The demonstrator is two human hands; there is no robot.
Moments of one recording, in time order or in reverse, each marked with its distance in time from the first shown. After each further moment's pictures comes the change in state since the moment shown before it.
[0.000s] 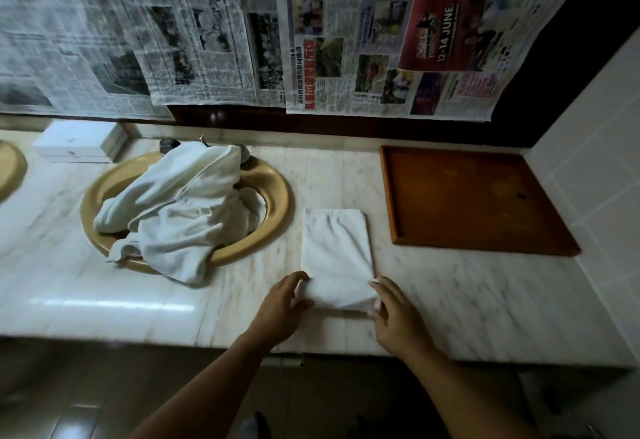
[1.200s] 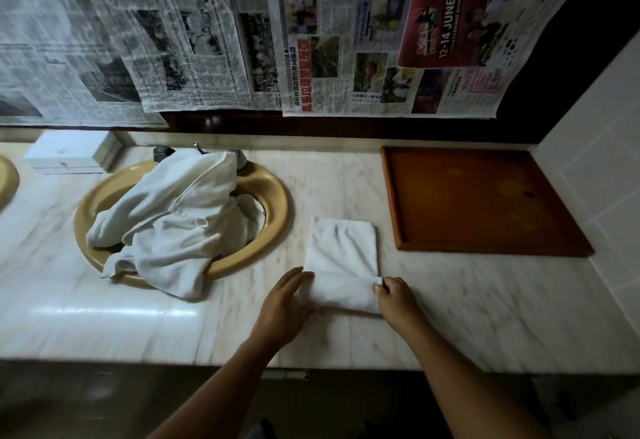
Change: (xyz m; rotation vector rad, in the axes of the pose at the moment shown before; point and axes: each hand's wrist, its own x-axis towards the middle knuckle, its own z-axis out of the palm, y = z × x) left_hand 0.020 -0.008 -0.001 -0.046 0.122 0.094; right_hand 0.066 -0.018 -0.002 0.239 -0.025 0.429
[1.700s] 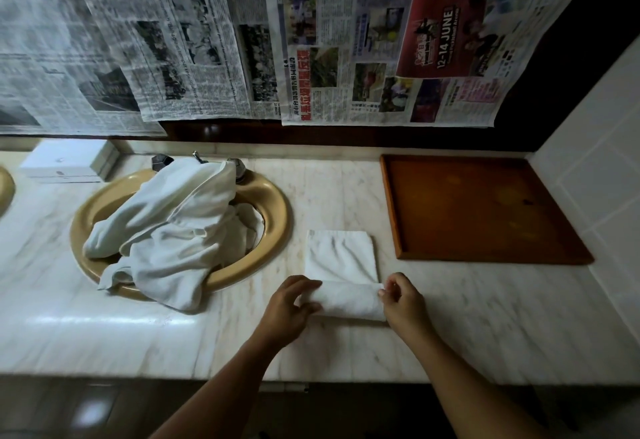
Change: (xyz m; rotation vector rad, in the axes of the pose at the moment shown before) left_hand 0.023 0.006 0.001 -0.217 -0.014 -0.021; right_hand -0.006 -0.004 -0.011 0.109 0.151 -0.060
